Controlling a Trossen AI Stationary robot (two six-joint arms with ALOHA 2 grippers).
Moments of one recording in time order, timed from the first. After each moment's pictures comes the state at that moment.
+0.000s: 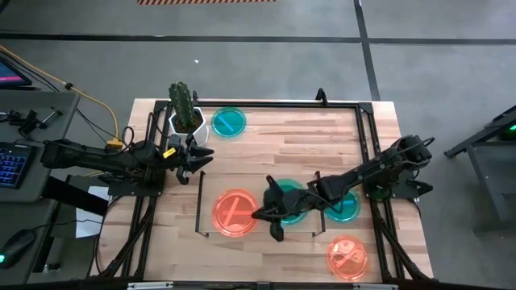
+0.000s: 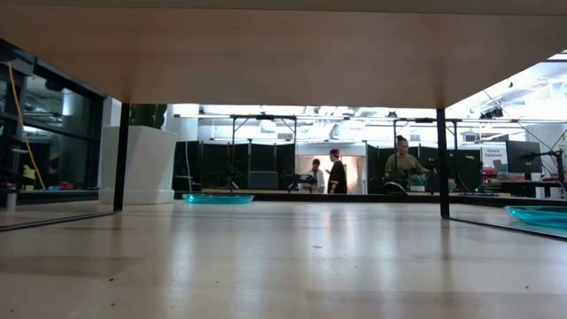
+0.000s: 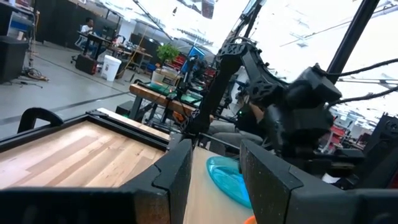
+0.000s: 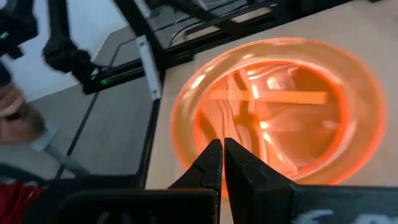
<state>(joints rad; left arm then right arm) -0.03 0.58 0.19 0.57 -0.12 -0.36 0.40 1.69 1.18 0.07 0.14 0.49</state>
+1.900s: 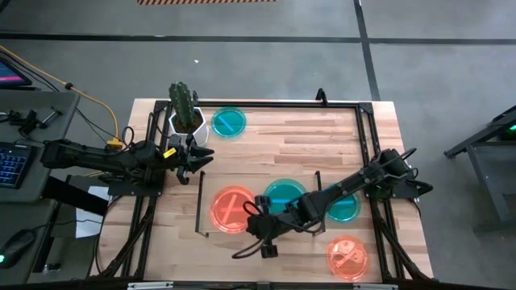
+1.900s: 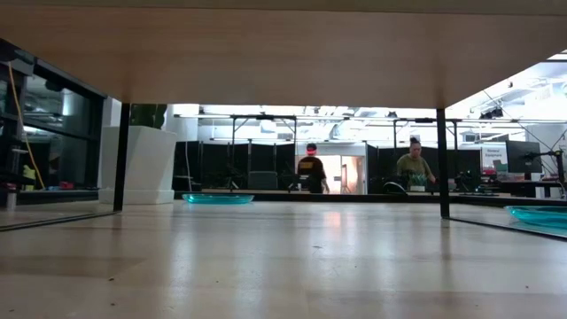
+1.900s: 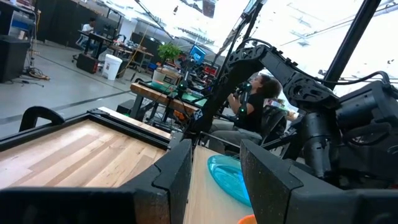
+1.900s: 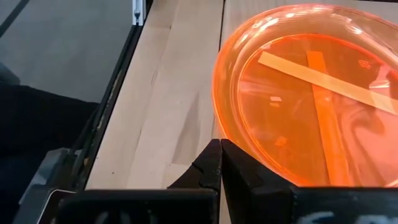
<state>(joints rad) -0.03 0.58 0.19 0.57 -0.12 -0.36 0.46 1.95 1.62 -0.41 0.21 0.22</state>
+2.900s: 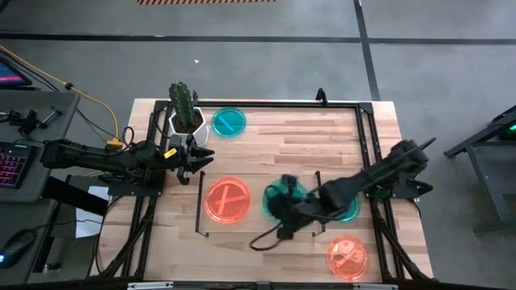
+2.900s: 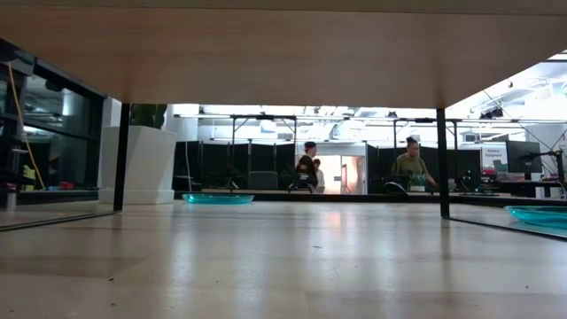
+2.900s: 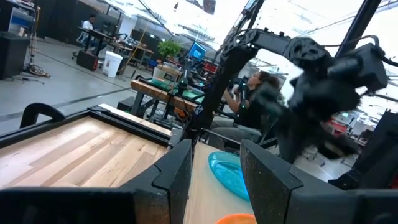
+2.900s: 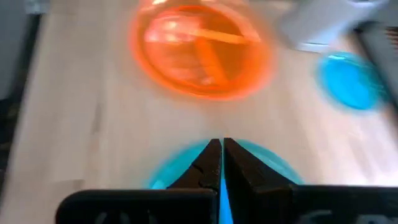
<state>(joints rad) -0.03 0.58 0.19 0.55 -0.11 -0.36 0.50 1.73 1.62 -0.81 0.53 0.37</state>
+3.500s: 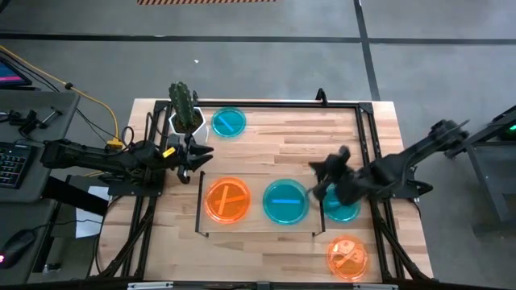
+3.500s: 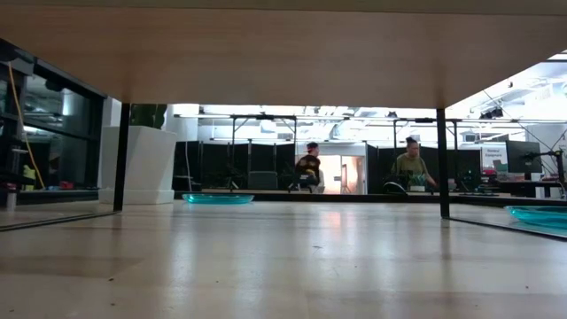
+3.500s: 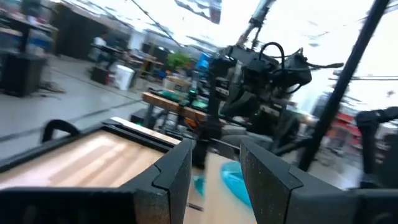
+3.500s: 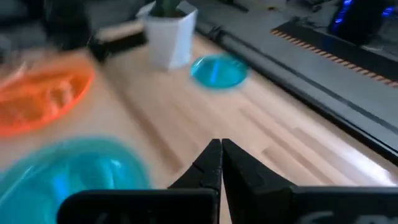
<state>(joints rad) -0.03 0.58 0.19 0.58 -0.17 -0.30 0.50 1.11 0.98 -0.69 0.93 0.76</state>
